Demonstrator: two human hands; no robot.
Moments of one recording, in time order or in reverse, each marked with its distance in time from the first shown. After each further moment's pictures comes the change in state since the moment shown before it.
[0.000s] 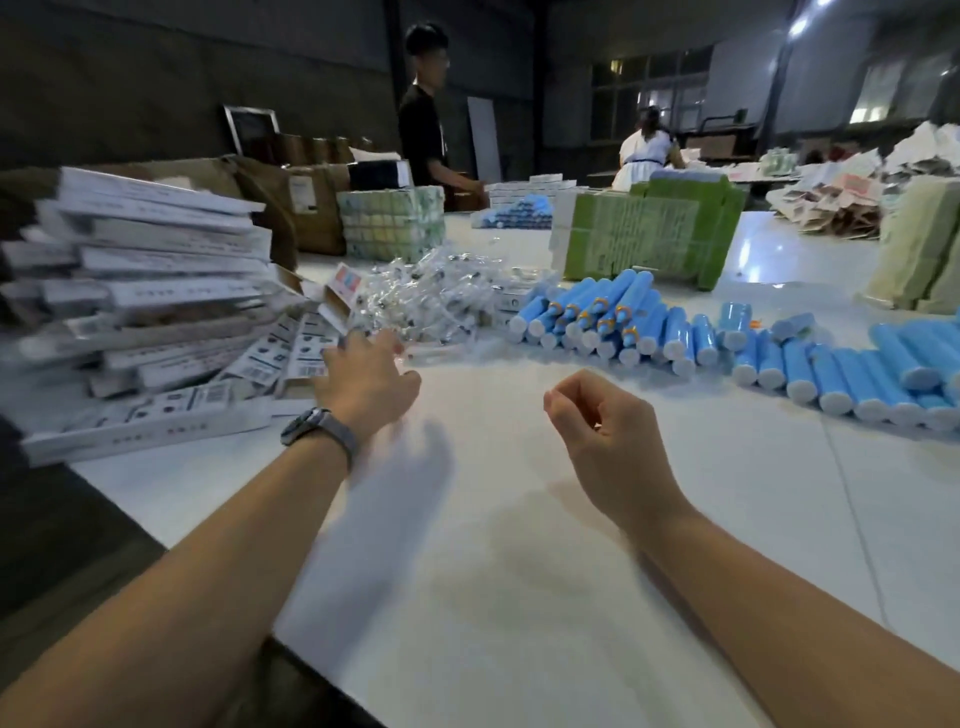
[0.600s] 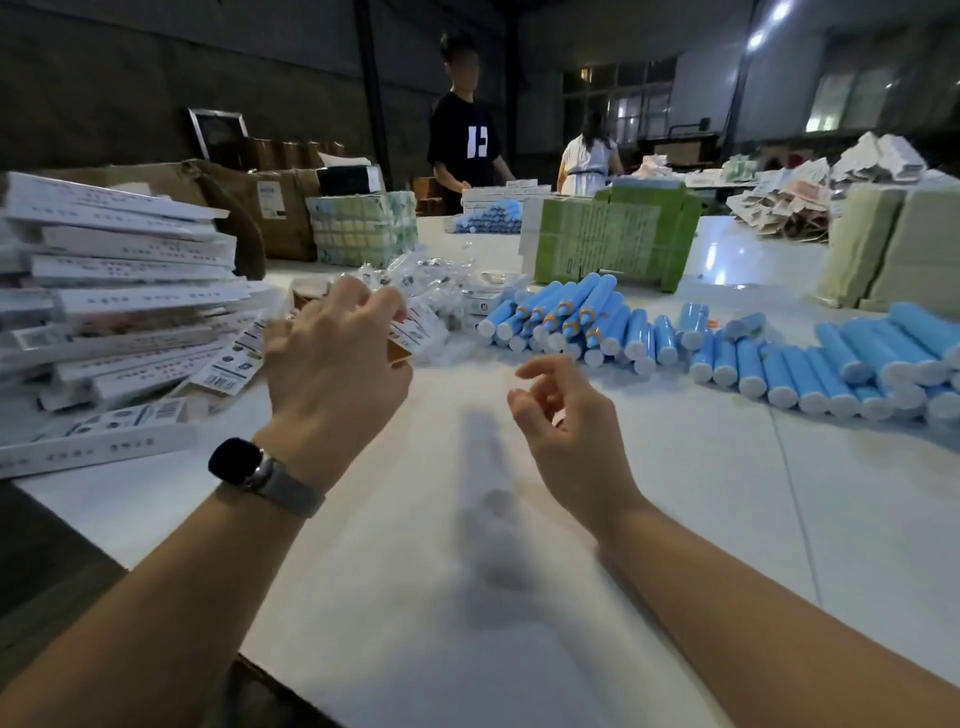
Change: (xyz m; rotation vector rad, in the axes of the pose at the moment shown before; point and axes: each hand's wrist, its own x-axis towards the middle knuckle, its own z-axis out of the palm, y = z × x) left_hand -0.080 0.044 -0.065 0.176 0.472 0.395; right_hand -0.001 -0.008 -0.001 -0.034 0.058 0.008
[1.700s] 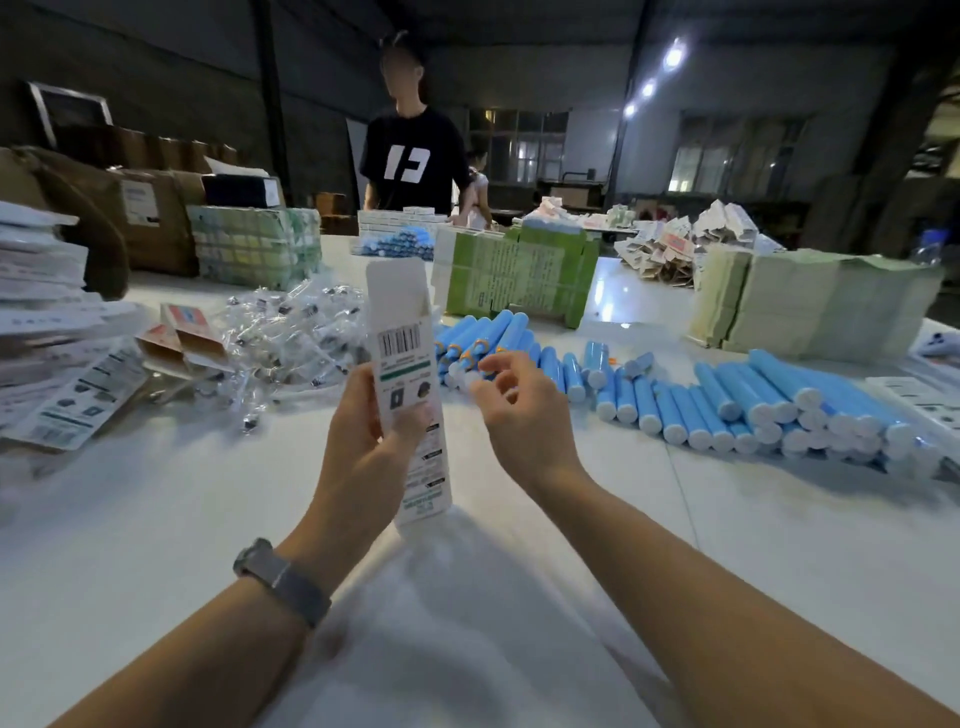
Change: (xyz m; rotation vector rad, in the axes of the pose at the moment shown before) left_hand -0.017 0.069 0.062 -1.590 -0.130 -0.267; right_hand 0.062 0.016 -0.019 -0.136 0.098 0.159
